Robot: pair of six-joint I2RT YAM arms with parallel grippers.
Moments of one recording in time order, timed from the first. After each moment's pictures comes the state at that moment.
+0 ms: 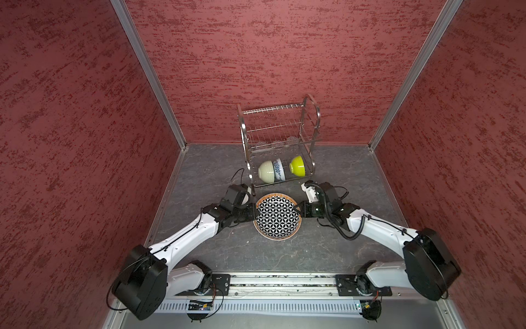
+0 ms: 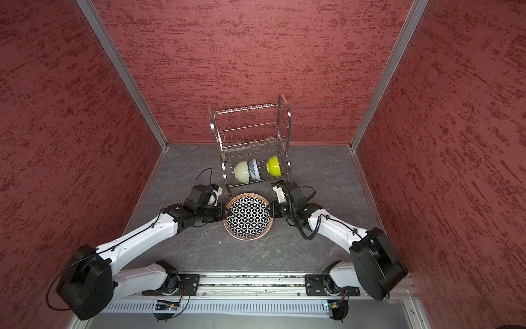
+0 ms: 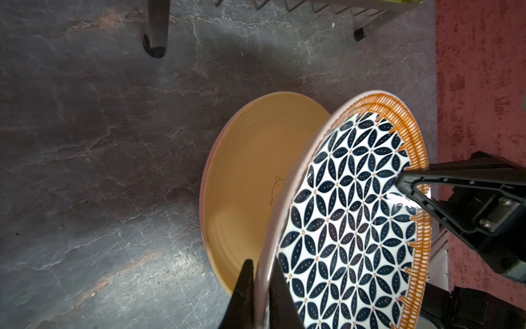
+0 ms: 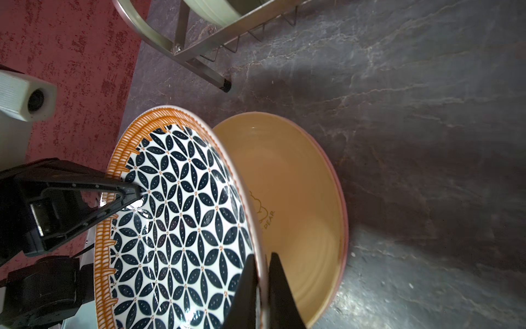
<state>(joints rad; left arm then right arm) -0.54 1.22 0.69 -0.37 0.25 -0.66 0.56 1.36 0.70 -0.09 -0.36 0.57</state>
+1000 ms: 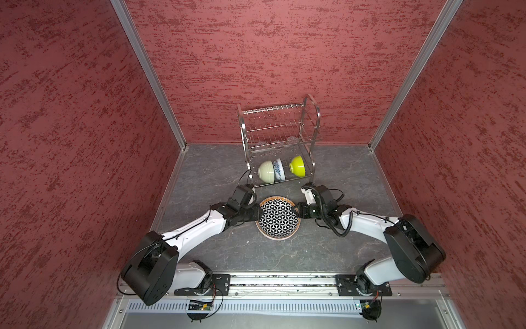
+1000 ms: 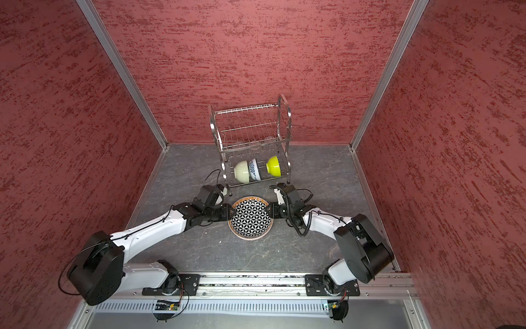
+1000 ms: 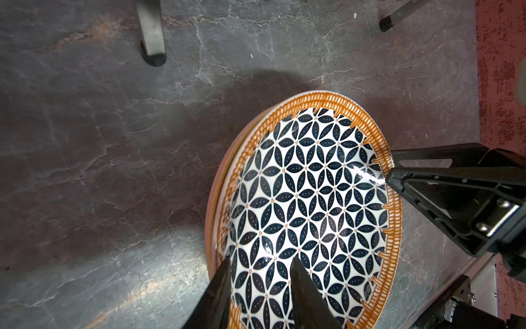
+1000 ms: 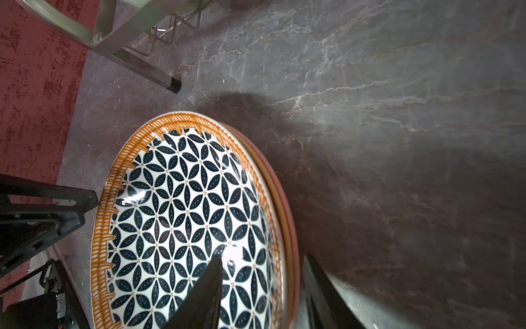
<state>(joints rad) -0.58 1.30 0.71 -0.32 0.17 -0.63 0.54 1.49 0.65 0.05 -0.30 0.55</state>
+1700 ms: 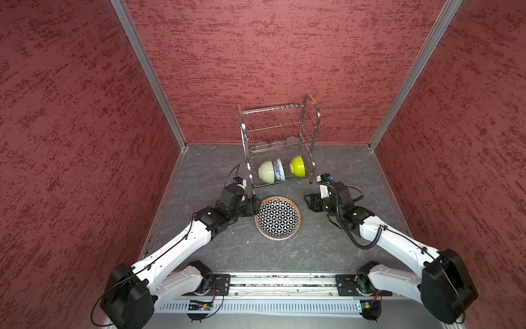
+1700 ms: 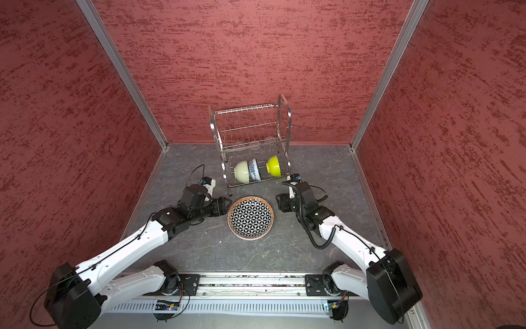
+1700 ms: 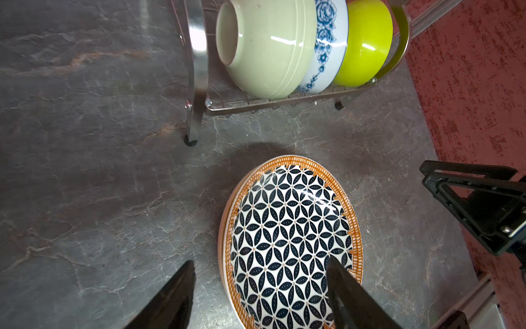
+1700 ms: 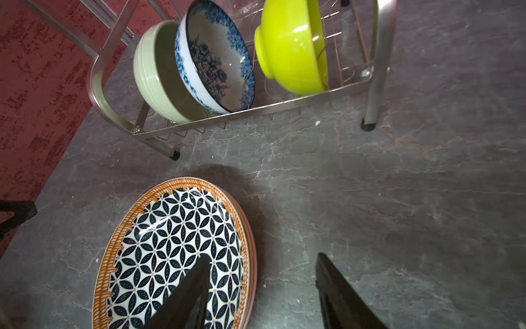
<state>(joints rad) -0.58 1.04 0.71 -0.37 -0.01 -0.61 0.48 1.17 0.66 -0.10 -0.06 0.43</state>
